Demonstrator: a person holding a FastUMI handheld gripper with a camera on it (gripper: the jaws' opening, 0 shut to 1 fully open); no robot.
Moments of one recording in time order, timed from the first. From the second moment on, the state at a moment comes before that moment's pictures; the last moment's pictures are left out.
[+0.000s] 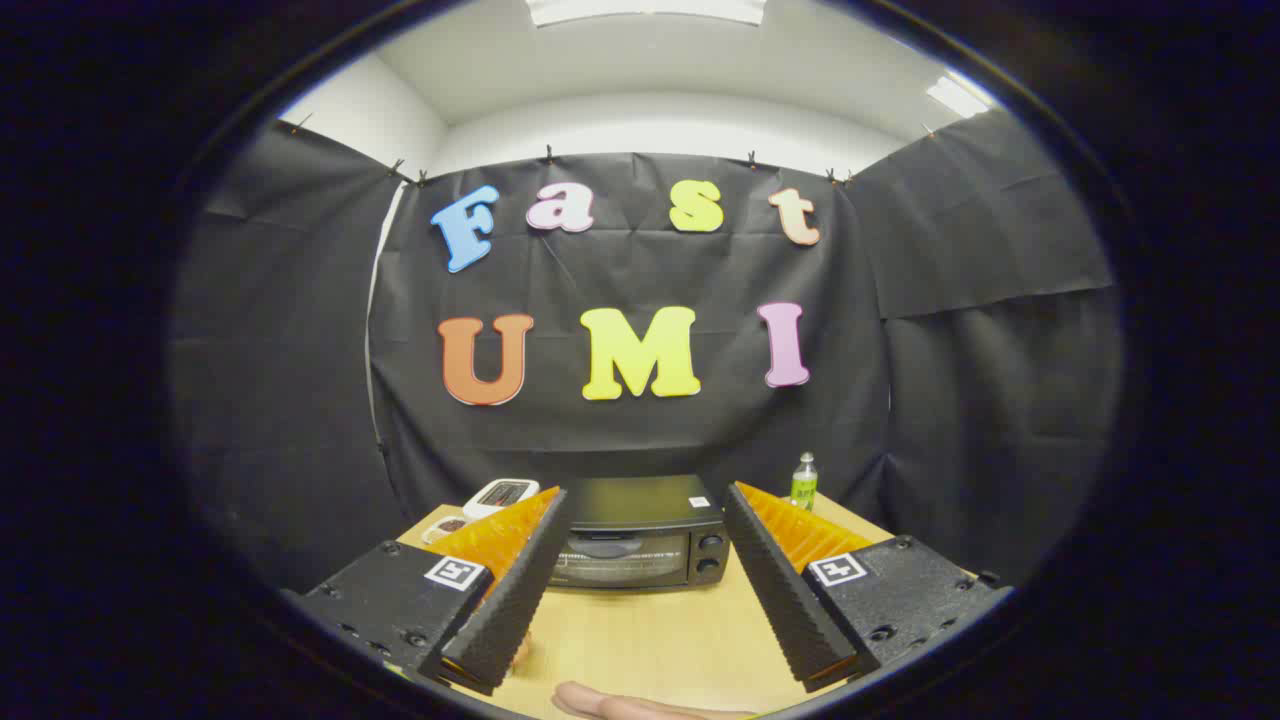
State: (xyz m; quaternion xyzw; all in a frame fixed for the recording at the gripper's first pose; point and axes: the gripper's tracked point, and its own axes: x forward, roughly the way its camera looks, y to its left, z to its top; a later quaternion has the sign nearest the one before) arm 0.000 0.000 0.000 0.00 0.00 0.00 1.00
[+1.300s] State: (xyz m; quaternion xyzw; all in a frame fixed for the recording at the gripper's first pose) arm 0.246 0.044 -0.158 -0.03 0.08 0.04 0.99
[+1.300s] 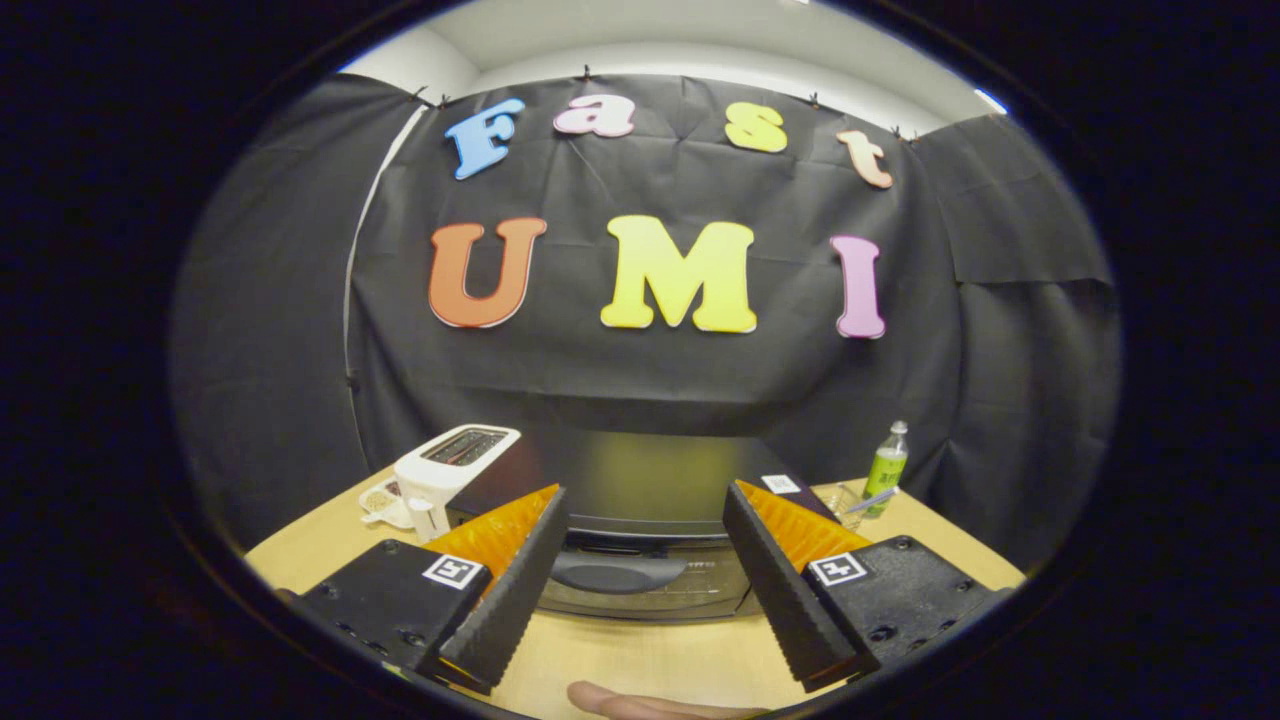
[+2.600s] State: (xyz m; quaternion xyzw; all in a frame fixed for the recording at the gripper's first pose) arm 0.194 0.041 -0.256 -0.03 0.12 0.06 0.99
